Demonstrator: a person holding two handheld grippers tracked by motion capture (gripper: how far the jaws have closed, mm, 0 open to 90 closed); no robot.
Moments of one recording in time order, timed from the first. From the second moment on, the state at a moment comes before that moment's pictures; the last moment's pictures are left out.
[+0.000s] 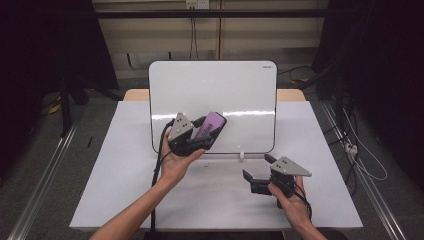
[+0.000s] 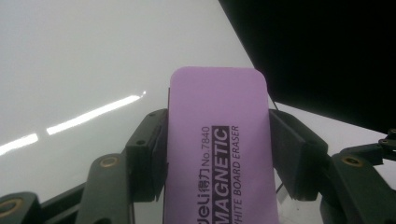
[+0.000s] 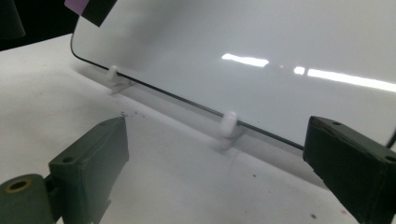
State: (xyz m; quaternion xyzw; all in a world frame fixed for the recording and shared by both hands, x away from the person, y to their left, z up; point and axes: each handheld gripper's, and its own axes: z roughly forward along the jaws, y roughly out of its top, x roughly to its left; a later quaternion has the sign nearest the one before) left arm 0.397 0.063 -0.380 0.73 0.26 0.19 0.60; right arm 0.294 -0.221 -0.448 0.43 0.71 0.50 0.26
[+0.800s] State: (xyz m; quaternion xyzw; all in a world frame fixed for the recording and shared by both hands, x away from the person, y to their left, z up) left arm 0.379 0.099 -0.388 0.68 0.34 0.16 0.63; right arm 0.312 -0.152 -0.432 0.39 0.69 0.58 0.19
